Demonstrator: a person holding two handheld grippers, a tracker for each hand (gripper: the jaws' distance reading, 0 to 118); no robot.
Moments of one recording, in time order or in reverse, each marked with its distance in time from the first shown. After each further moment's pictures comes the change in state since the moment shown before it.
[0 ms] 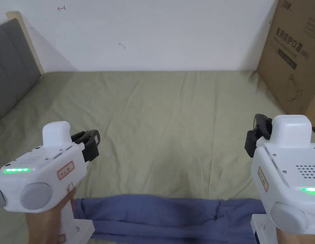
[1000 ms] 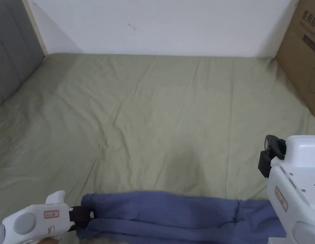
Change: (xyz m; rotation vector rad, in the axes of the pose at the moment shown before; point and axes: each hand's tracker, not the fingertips) left arm -0.183 -0.160 -0.072 -0.624 0.044 0.410; right arm -0.028 -0.045 -0.047 -0.177 0.028 0.037
